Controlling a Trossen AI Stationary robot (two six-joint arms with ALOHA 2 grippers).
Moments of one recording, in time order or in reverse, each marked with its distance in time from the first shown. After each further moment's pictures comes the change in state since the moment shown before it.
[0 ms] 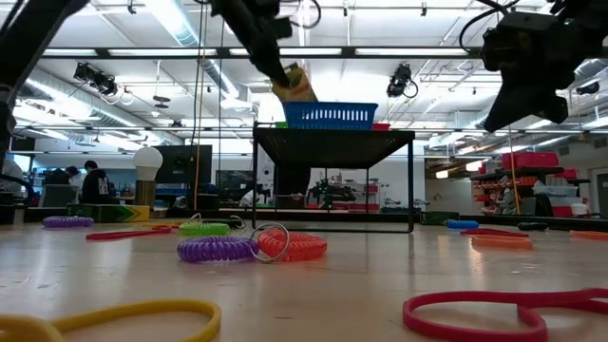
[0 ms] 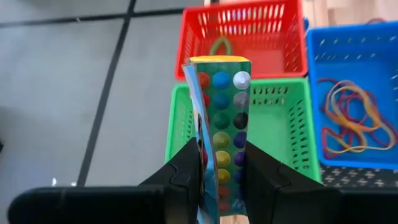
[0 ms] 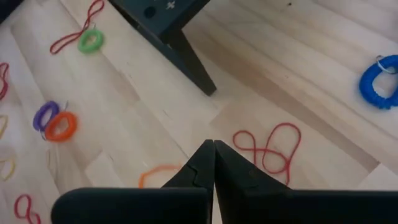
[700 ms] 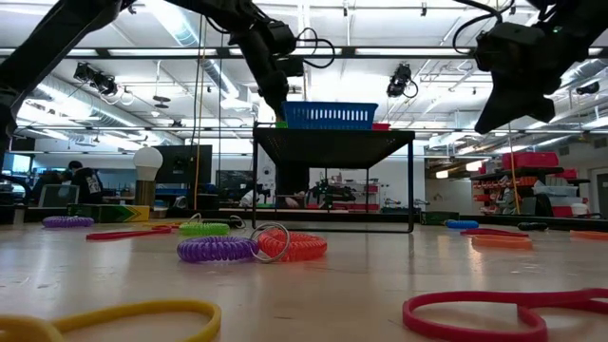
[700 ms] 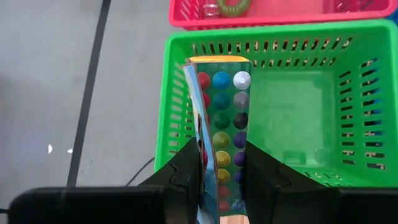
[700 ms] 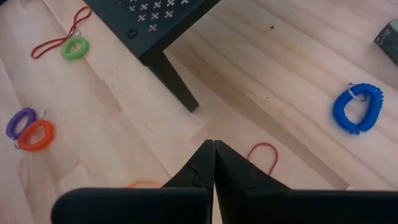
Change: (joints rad) left arm -0.001 0.143 0.000 -0.002 -0.095 0.017; right arm -0.082 0.000 0.000 0.014 0.003 -0.131
